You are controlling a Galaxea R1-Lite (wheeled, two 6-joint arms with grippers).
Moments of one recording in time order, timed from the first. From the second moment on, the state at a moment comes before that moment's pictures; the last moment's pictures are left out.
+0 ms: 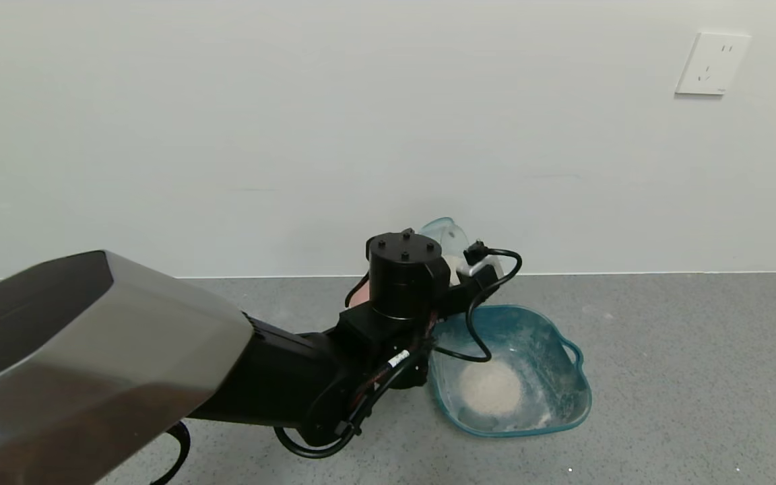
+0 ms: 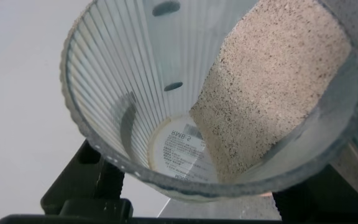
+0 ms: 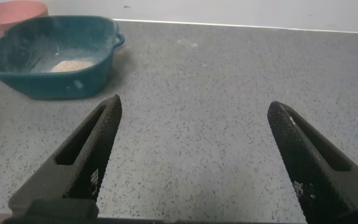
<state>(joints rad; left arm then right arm) -0.80 2.12 -1.19 -0.84 0.66 1.07 0.00 0.00 0.00 0.00 0.00 -0.01</state>
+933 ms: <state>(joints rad) -0.54 1.96 -1.09 -0.76 0.37 0.80 0.00 0.00 0.00 0.00 0.00 -0.01</state>
